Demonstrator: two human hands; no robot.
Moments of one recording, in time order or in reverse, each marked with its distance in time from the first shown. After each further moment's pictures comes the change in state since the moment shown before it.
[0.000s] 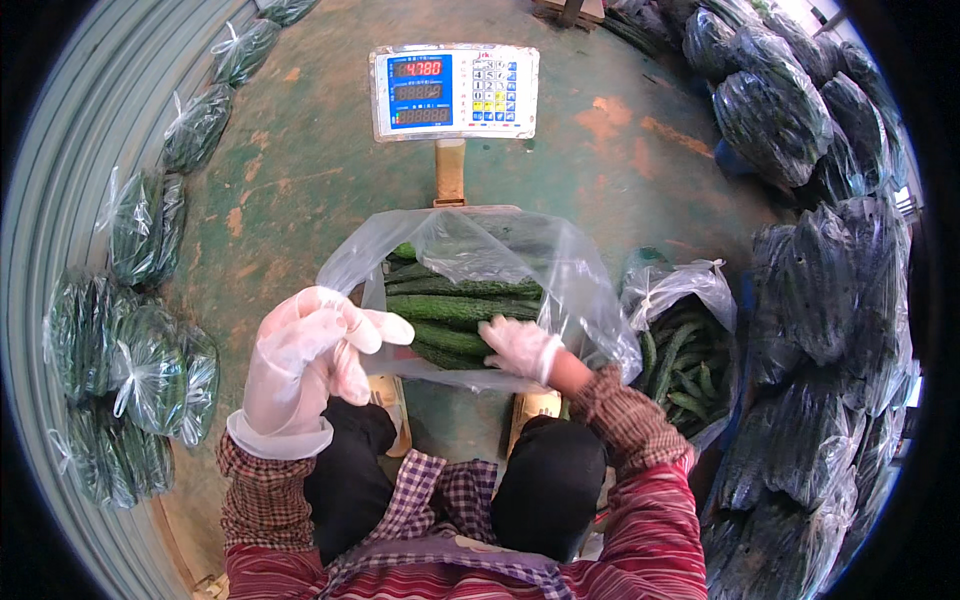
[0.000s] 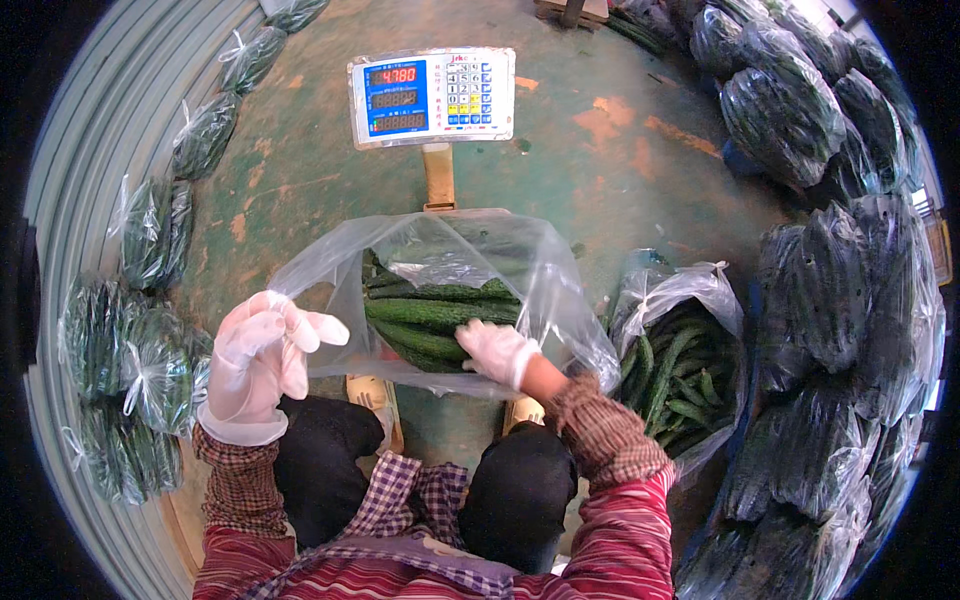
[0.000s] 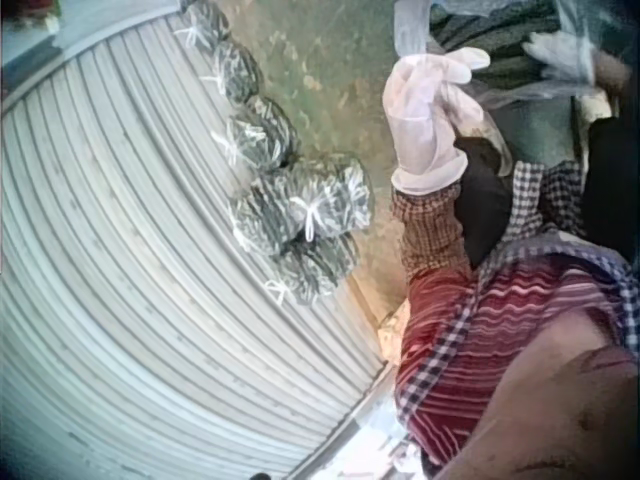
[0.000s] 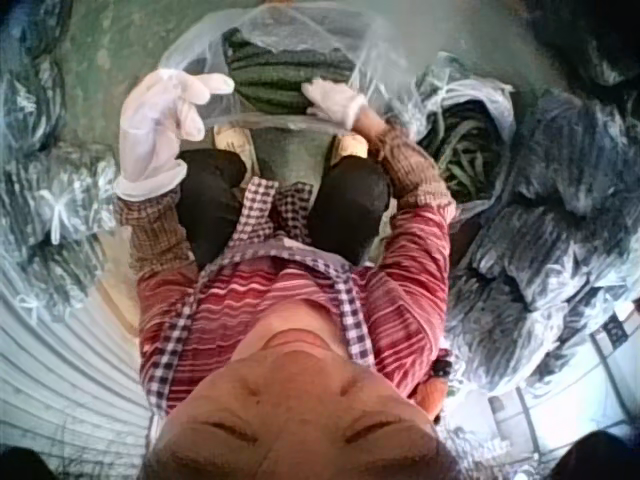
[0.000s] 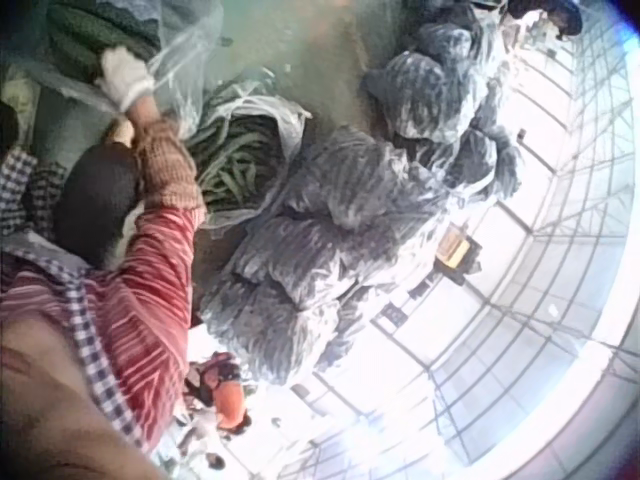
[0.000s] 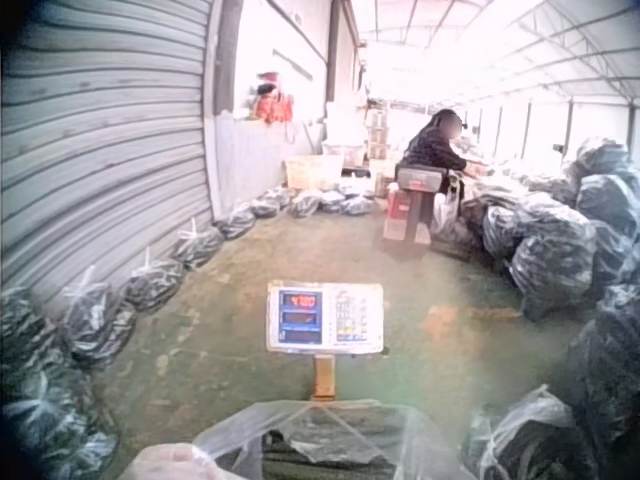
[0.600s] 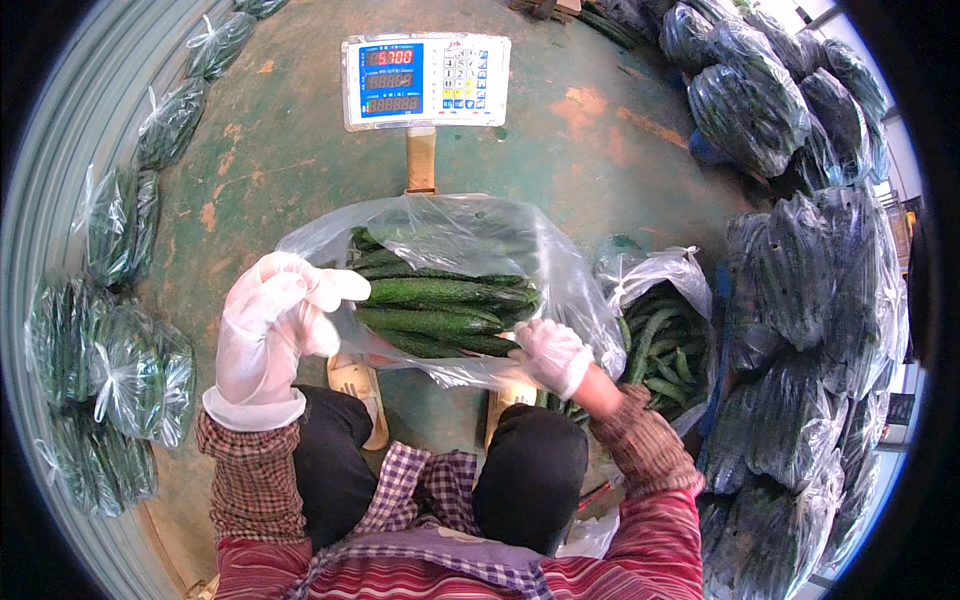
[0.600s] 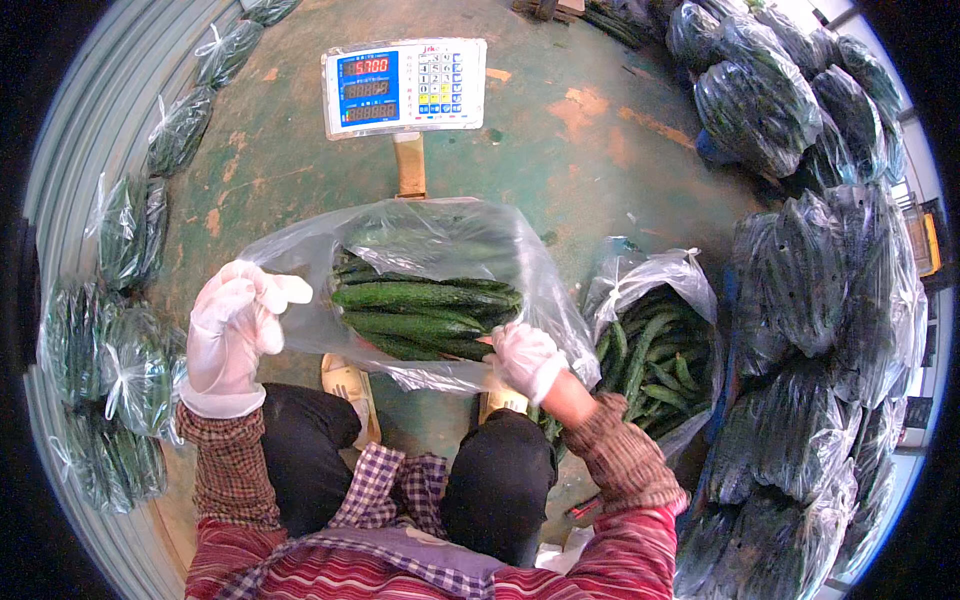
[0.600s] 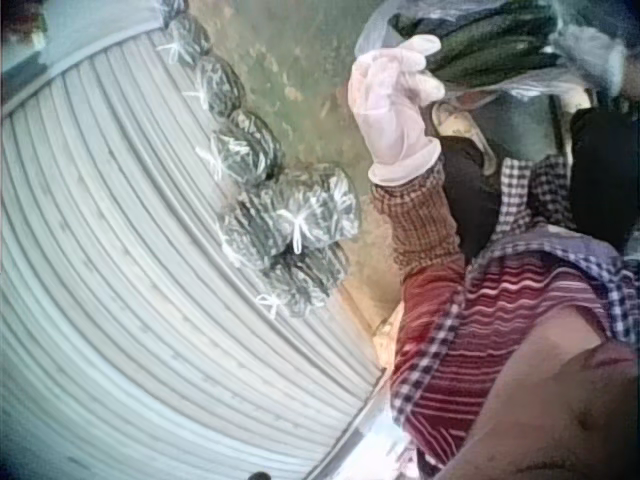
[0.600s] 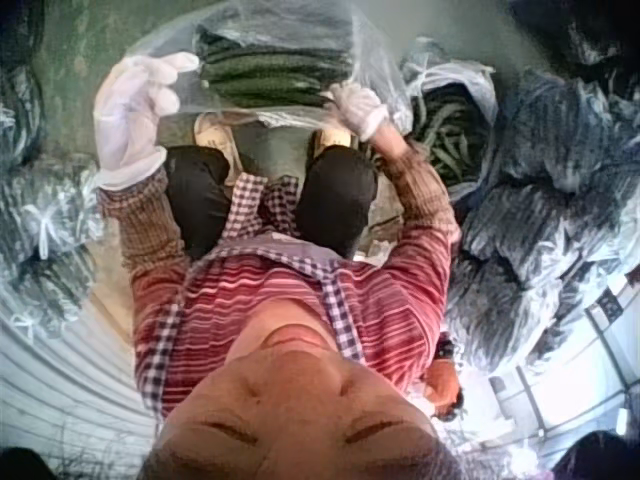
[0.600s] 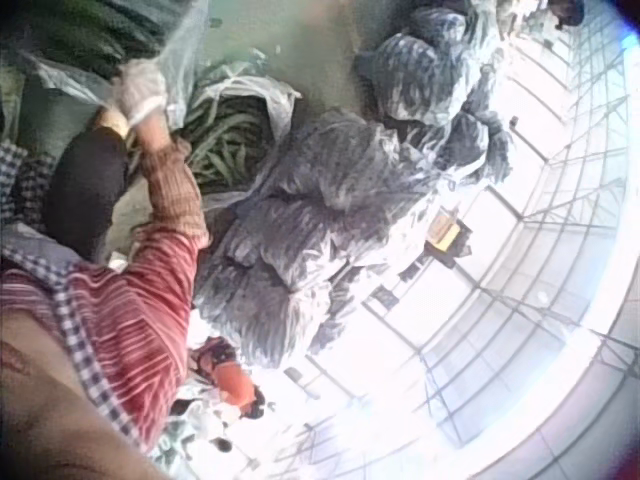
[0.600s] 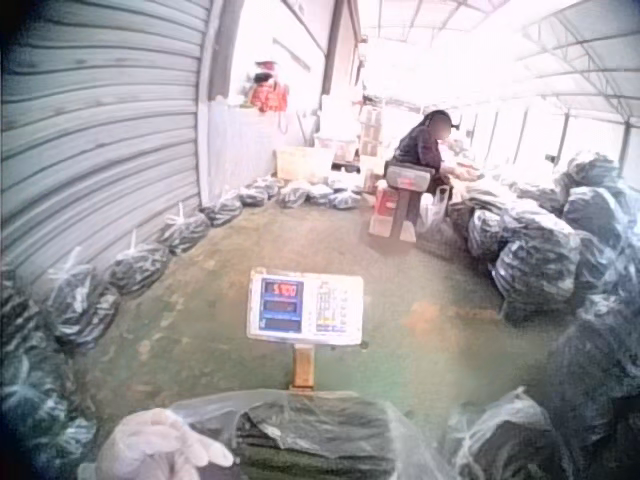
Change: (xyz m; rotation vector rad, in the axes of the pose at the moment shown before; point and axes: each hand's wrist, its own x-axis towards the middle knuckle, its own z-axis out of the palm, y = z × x) left_hand 0.010 -0.007 -0.007 -0.013 0.018 0.111; right_hand -0.076 -0.008 -0.037 -0.072 0.073 0.268
